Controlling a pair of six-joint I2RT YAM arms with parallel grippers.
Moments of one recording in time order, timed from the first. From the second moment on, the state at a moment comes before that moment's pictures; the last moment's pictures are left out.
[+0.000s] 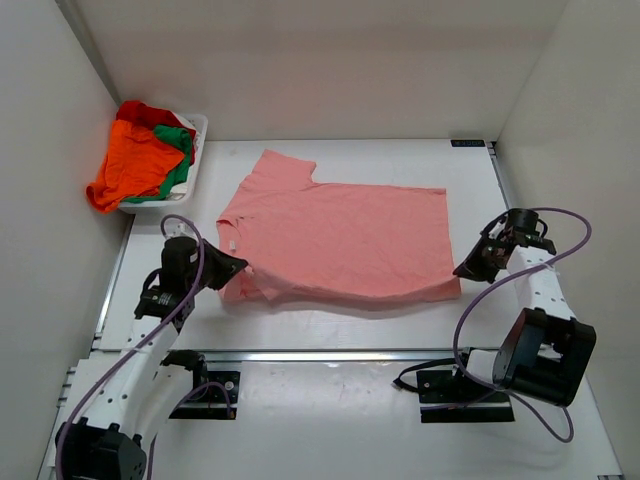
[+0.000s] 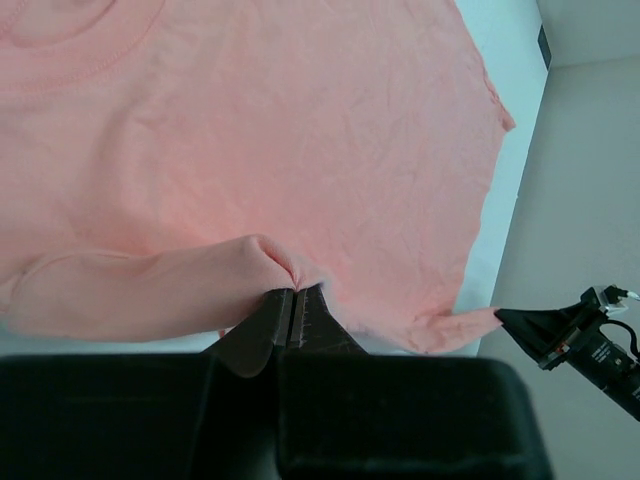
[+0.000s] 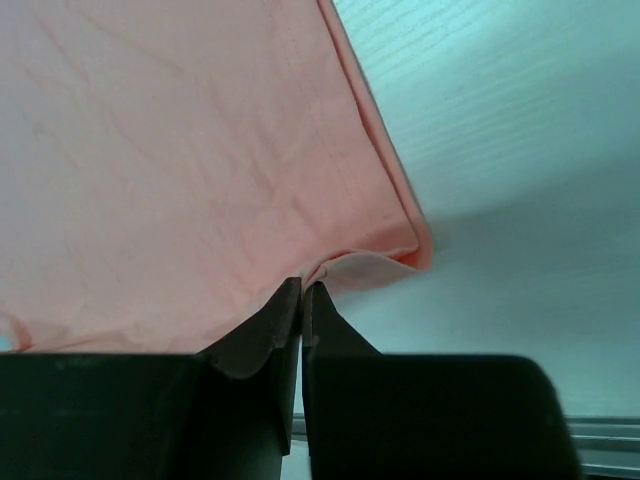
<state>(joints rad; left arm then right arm) -0.17 0.74 0.55 -0.39 0.19 -0.94 -0.32 1.24 0.84 -0.74 -0.32 0.33</state>
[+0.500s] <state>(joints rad) -0.15 0.95 0.58 -0.31 0.16 -0.87 -0.29 1.34 0.86 -0.65 -0.33 0.33</state>
